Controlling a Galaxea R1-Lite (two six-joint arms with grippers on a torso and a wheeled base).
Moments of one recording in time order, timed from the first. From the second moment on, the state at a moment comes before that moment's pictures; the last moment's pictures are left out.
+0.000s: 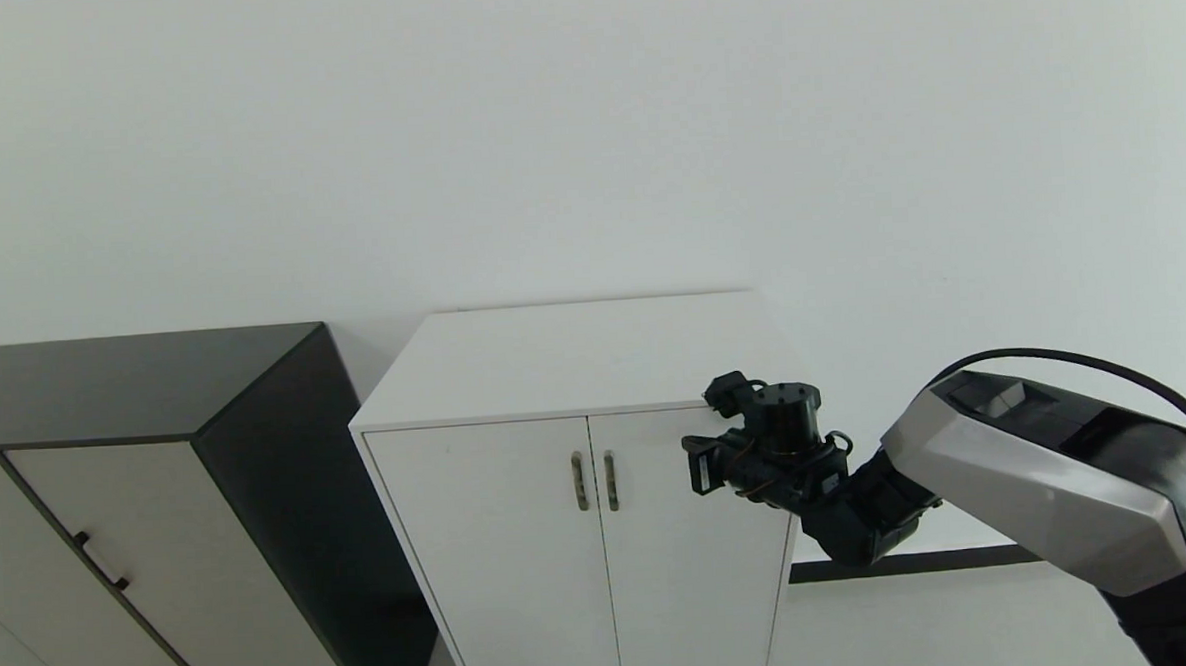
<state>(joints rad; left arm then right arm) 0.00 0.00 0.00 0.00 -0.04 0.01 0.53 2.48 -1.31 -0.91 0.07 0.09</state>
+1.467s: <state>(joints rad) 0.00 0.00 0.00 0.00 -0.04 0.01 0.51 1.87 -0.47 -1.13 -0.06 0.07</state>
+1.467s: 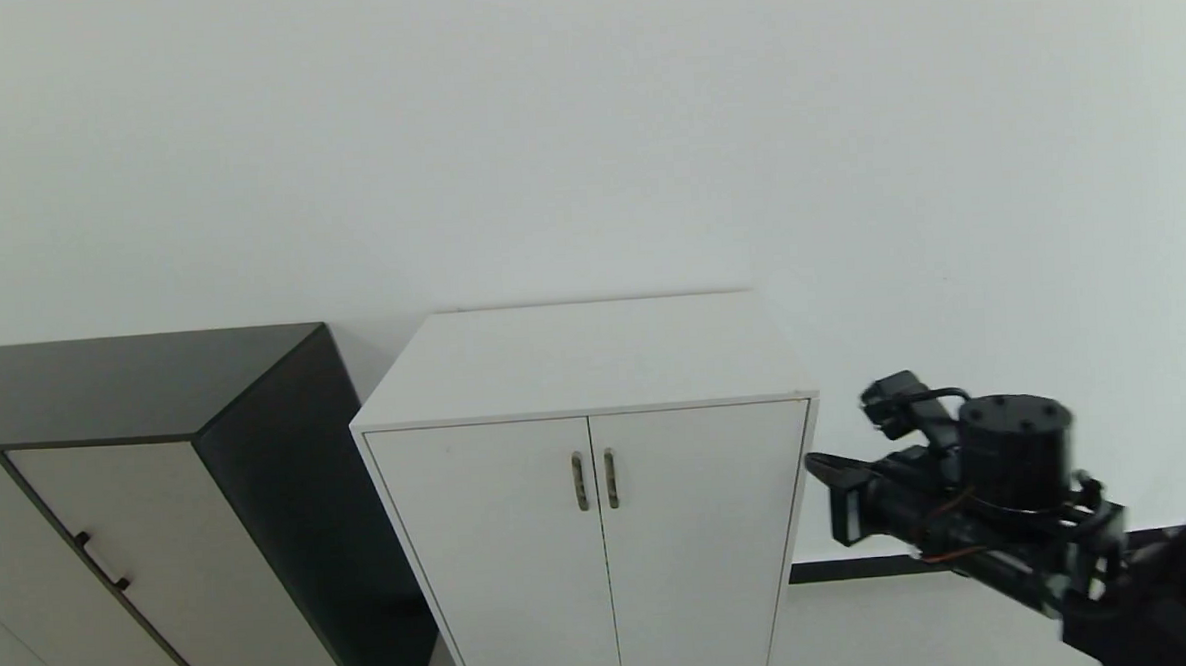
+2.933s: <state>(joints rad) 0.00 0.00 0.00 0.00 -0.04 0.01 0.11 0.16 -0.01 0.00 0.03 -0.03</state>
